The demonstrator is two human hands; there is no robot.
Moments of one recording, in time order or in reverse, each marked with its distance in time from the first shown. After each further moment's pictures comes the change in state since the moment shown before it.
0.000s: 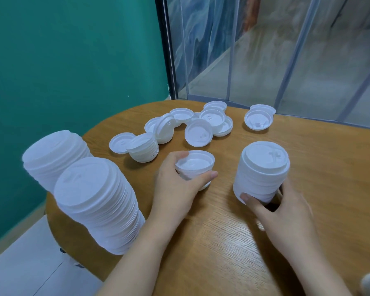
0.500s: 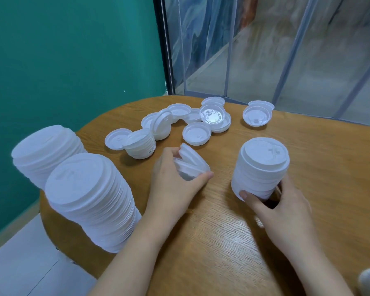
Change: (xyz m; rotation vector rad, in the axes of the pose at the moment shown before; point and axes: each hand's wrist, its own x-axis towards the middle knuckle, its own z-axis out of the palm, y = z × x) left_hand 0.004 -0.010 0.001 0.153 -0.015 0.023; right_hand 0.002 0.006 0.001 0.042 -0.012 -0.004
